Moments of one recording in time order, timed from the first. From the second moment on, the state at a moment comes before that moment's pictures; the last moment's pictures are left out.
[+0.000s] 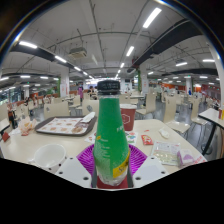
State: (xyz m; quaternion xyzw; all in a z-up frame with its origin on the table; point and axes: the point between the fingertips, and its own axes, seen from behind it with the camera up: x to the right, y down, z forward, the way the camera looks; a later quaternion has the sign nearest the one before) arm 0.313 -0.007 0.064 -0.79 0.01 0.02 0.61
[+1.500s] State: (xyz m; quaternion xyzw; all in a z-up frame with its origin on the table) arm -0.167 -0.181 0.205 -0.89 -0.08 0.05 0.46
